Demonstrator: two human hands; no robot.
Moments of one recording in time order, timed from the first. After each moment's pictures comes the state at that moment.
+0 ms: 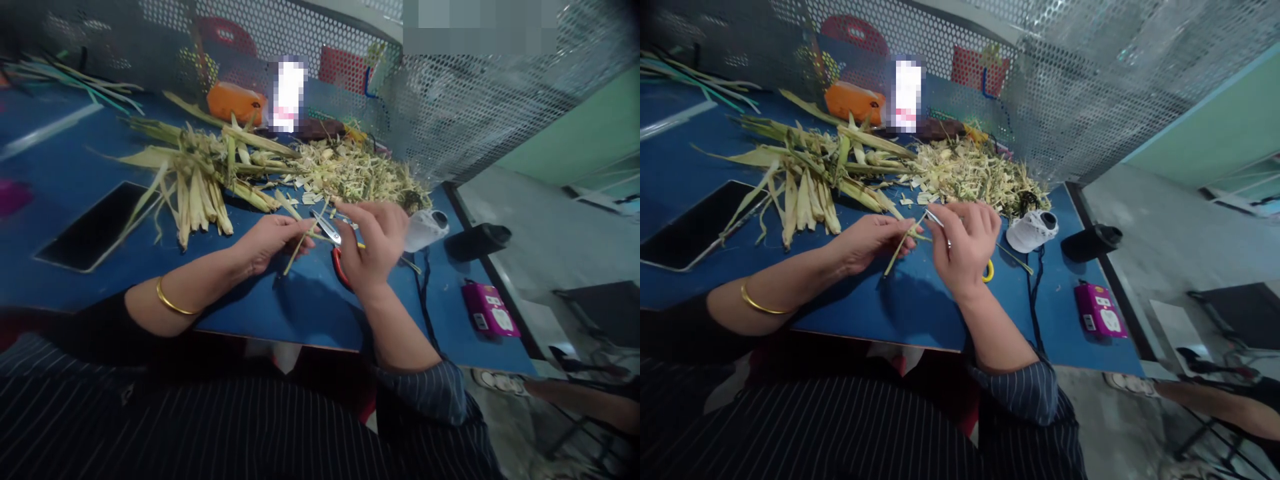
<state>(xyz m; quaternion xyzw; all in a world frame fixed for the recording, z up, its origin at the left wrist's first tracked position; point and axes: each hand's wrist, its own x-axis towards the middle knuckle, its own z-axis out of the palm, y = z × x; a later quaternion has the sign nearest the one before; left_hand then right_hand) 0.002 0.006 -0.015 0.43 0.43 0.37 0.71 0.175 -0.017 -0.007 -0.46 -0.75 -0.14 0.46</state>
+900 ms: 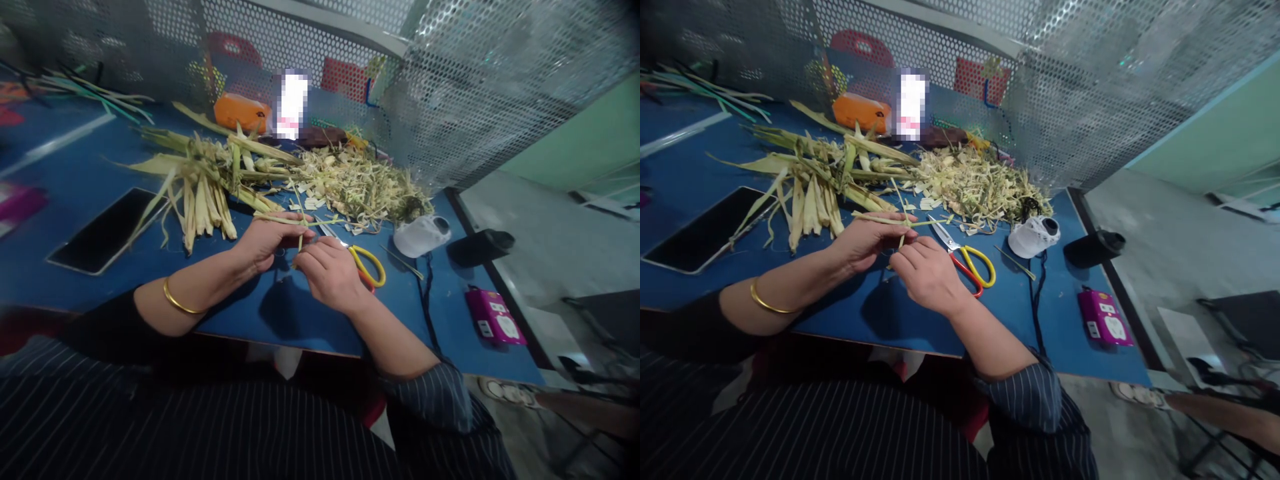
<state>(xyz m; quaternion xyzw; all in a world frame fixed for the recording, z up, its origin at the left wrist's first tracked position) 0.004 0.009 -0.010 0.33 0.42 0.47 0.70 0.154 -0.023 -0.025 -0.25 -0.91 -0.14 0.30</state>
